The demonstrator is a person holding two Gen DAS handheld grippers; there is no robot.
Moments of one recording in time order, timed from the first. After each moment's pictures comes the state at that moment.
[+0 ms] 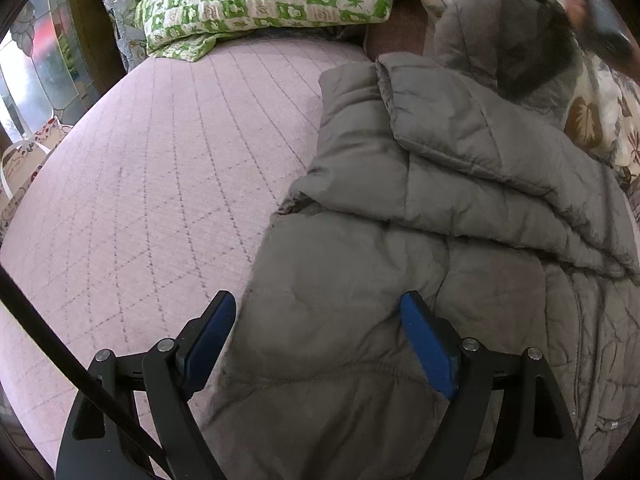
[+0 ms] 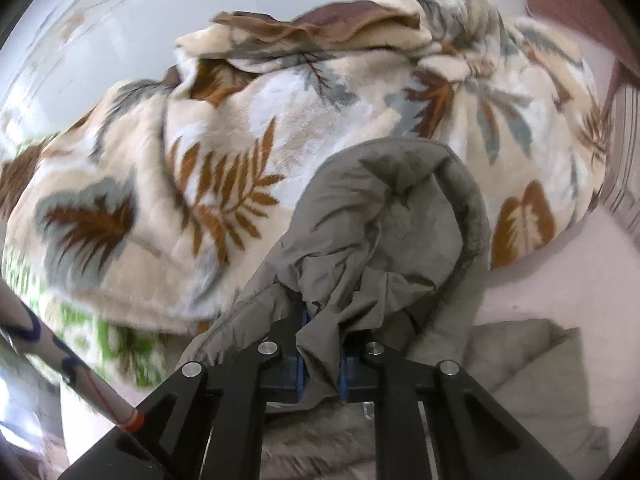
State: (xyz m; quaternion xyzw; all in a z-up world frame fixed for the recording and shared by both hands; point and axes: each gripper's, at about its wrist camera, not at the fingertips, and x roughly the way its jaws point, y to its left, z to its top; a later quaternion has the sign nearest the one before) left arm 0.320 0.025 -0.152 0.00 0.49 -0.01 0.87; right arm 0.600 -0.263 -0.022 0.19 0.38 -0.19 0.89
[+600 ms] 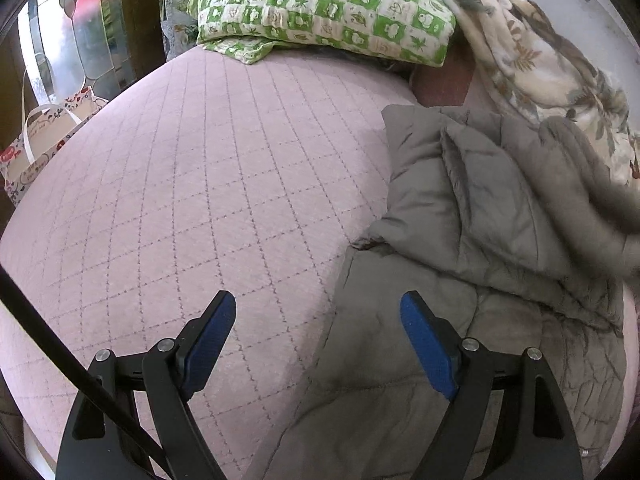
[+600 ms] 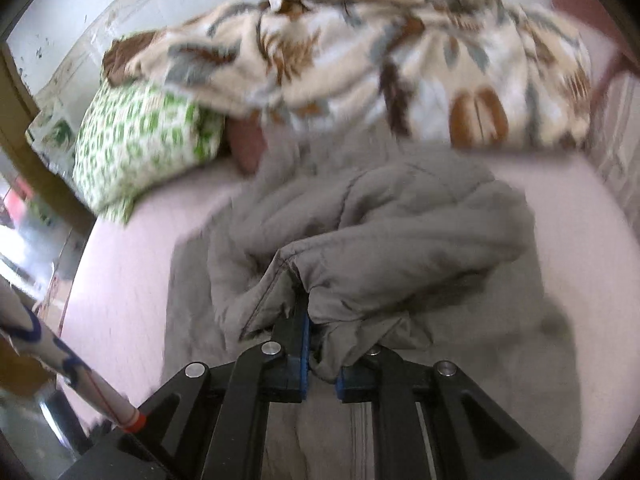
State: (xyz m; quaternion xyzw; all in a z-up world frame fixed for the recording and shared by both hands) left arm 0.318 0.077 -0.127 -0.07 0.47 0.03 0.88; right arm 0.335 -0.213 -0.069 0.16 0.46 -0.07 0.87
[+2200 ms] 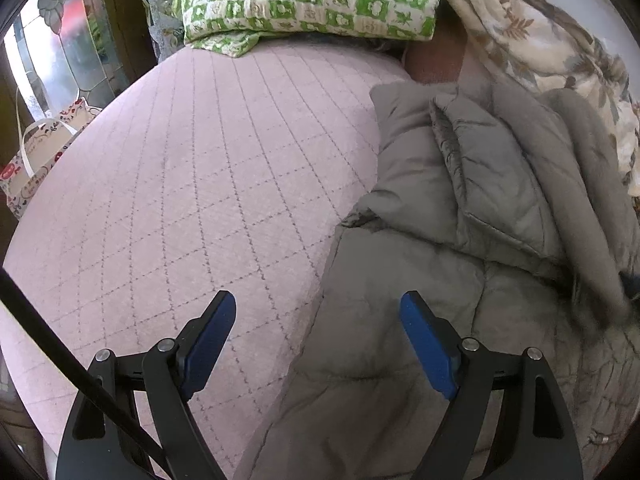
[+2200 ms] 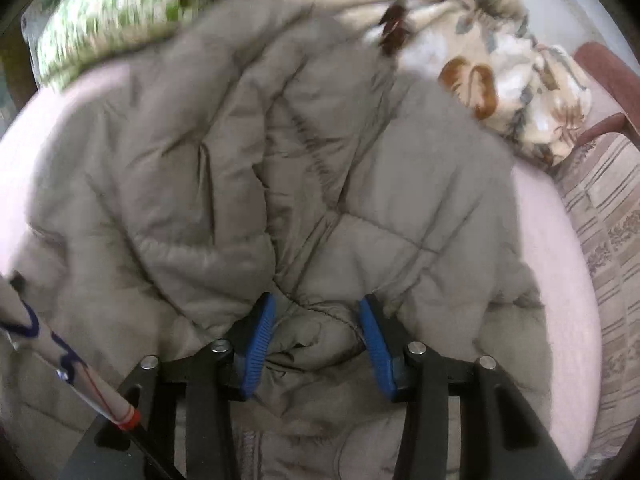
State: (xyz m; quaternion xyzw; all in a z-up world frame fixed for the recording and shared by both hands) left arm 0.316 0.061 -0.137 -0.03 0.49 0.03 0.87; right arm 0.321 -0.192 -0.134 -0.02 0.47 -0.14 0.87
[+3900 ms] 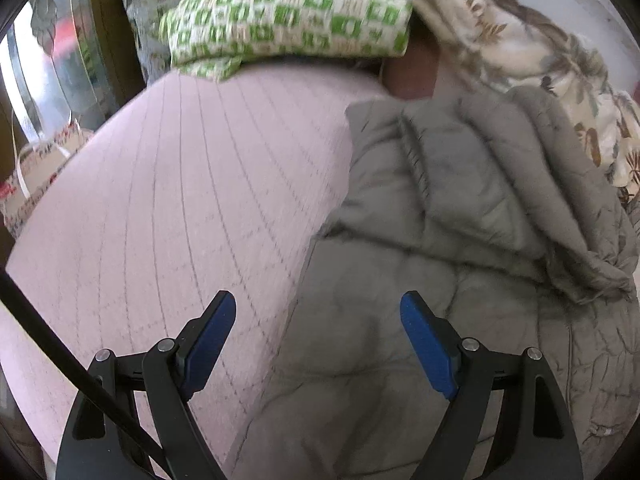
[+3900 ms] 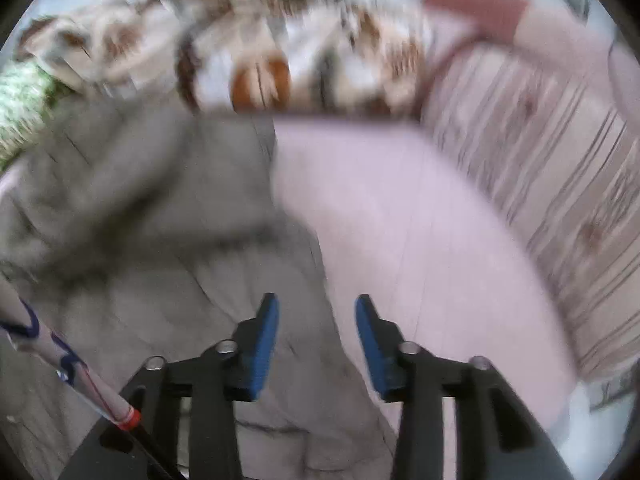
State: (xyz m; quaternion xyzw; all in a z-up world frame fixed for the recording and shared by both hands) left arm 0.305 0.045 -0.125 -0.01 0.46 0.01 0.89; right arm 0.192 -0.322 -0.097 0.01 0.39 -0.27 0.88
